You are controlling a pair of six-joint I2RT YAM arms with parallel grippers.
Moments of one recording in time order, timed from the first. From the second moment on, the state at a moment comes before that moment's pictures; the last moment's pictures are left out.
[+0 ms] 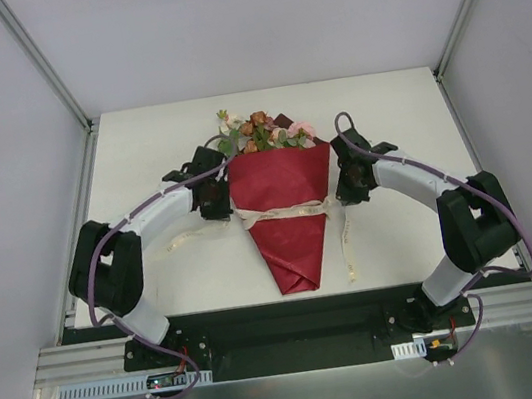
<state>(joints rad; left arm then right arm) -0.48 1.65 1.11 -0.59 0.04 -0.30 0.43 1.60 1.06 -0.66 0.12 0.69</state>
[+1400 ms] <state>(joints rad) 0.74 1.30 0.66 -0.67 0.31 -0.96 -0.22 1.66 0.98 -0.60 0.16 1.13</state>
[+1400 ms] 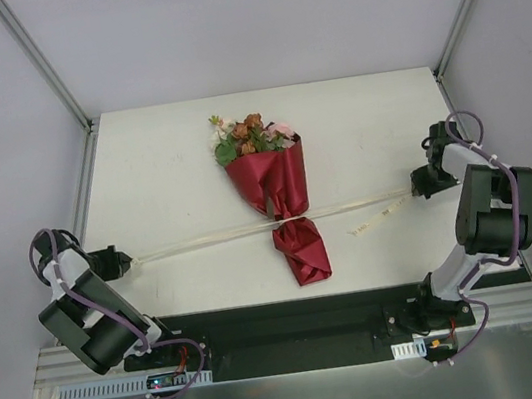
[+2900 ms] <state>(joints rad) -0.41 1.66 0.98 -0.36 0.62 -0.73 0.25 1.49 0.96 -0.73 0.21 0.50</state>
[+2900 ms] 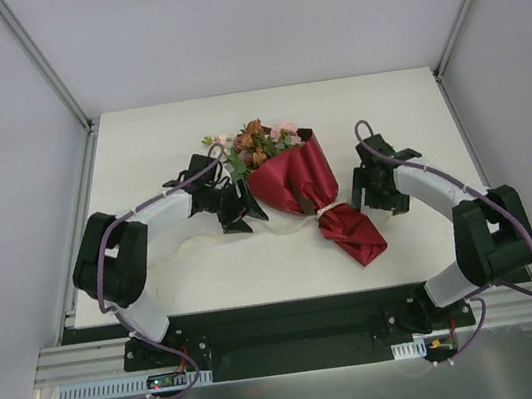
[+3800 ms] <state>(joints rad) -0.27 1.58 0.99 -0.49 0.47 -0.95 0.31 1.52 0.99 -0.65 -0.12 0.88</state>
